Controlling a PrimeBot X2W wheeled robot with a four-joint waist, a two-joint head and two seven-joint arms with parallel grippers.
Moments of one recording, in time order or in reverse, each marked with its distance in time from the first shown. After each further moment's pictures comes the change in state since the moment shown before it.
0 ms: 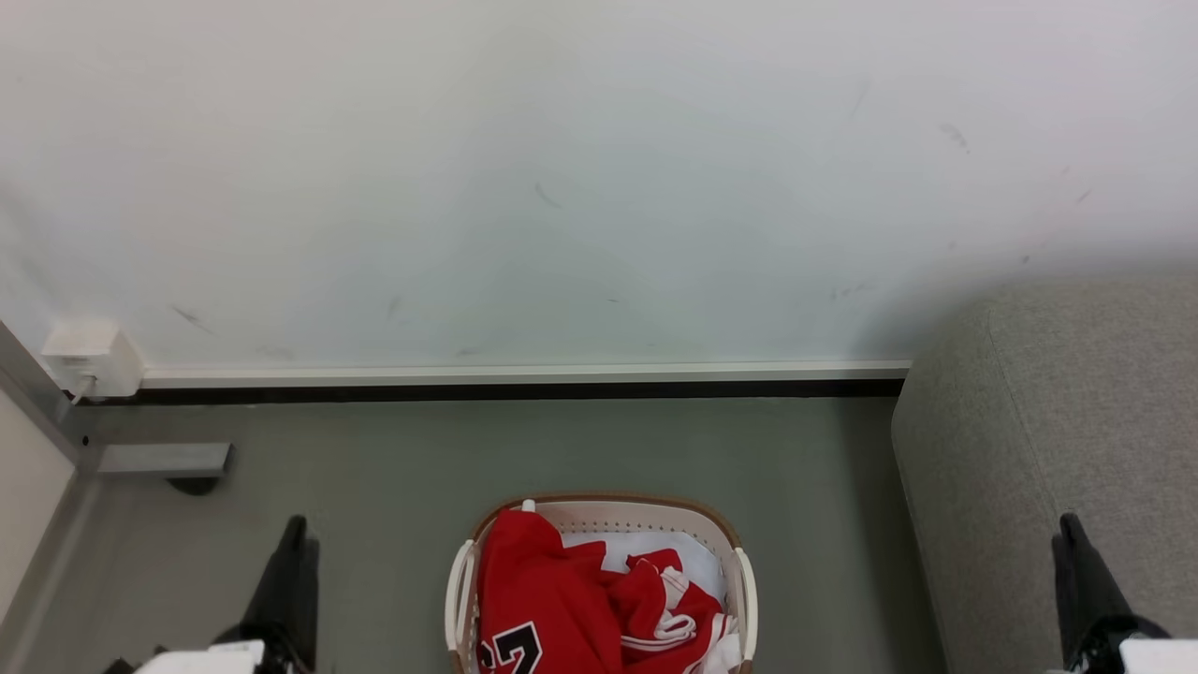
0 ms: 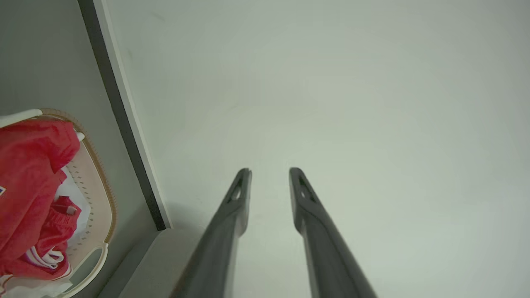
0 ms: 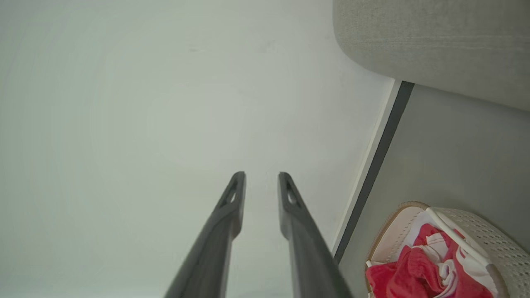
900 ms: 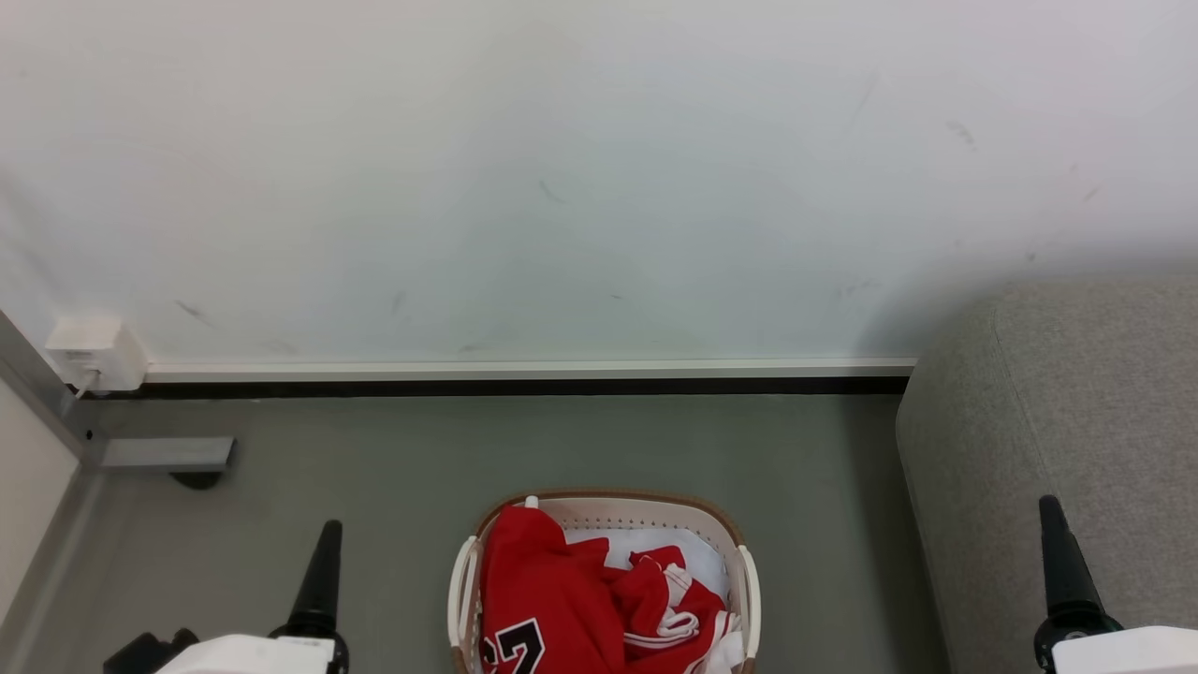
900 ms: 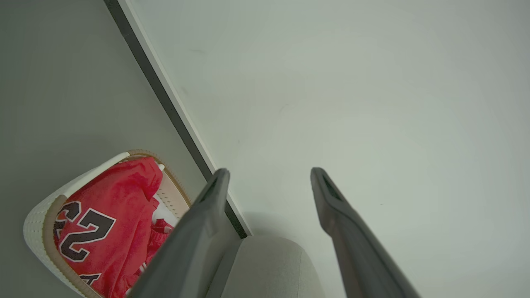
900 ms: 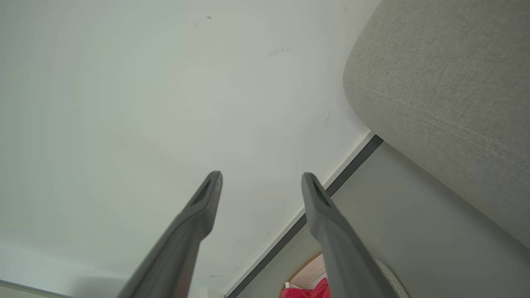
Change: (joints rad) left arm 0.013 -0.014 -0.060 0.014 0.334 0.099 -0.106; right arm 0.011 0.012 0.029 0.001 -0.426 0.000 -0.106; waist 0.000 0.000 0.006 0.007
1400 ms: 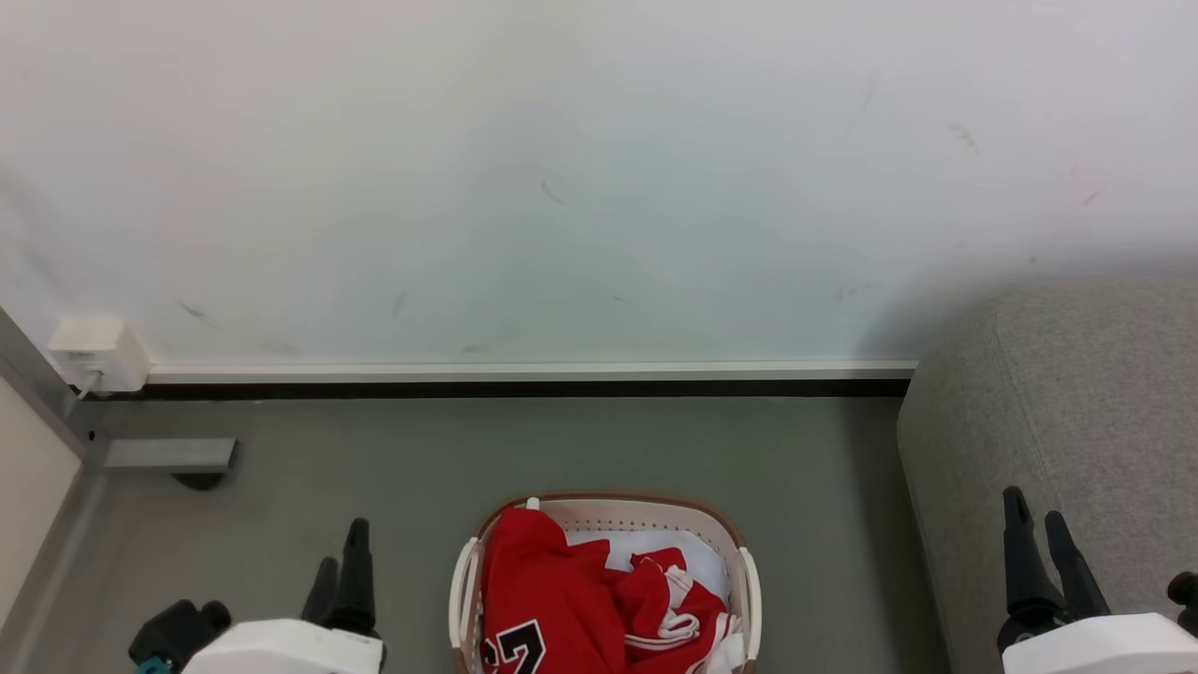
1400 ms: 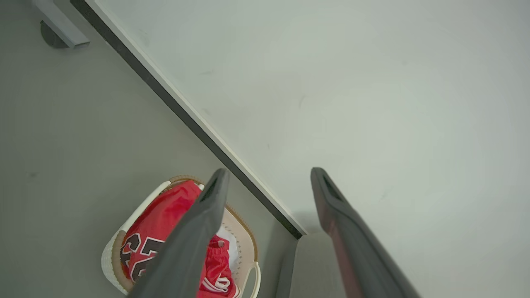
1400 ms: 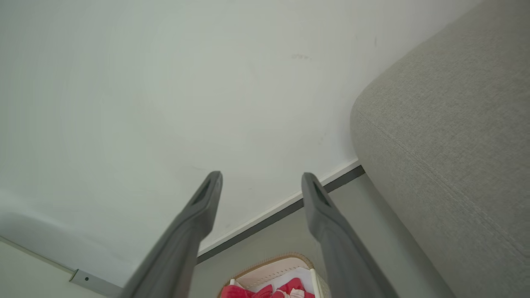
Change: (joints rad) left arm -0.023 0.000 -0.058 0.015 0.310 0.071 -0.053; right arm -0.020 0.000 0.039 0.012 -0.367 0.000 -0.053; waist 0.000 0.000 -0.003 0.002
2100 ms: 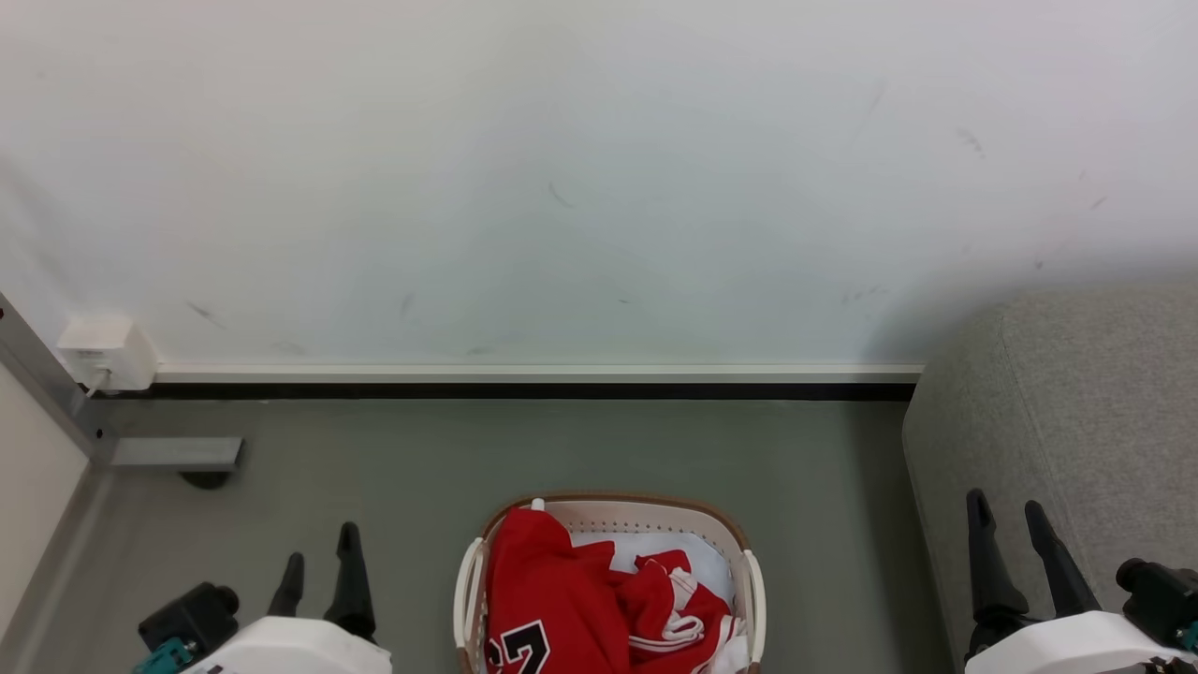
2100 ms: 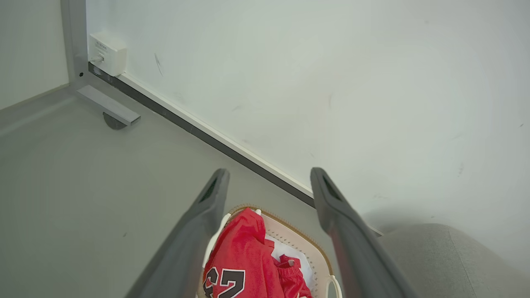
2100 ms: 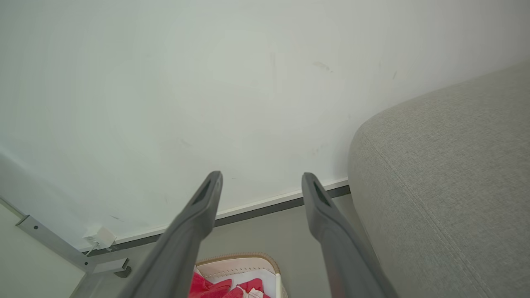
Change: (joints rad) left arm -0.014 0.019 -0.021 0.038 0.347 0.062 -0.062; right arm -0.019 0.000 0.038 0.044 -0.288 0.000 -0.062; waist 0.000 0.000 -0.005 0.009
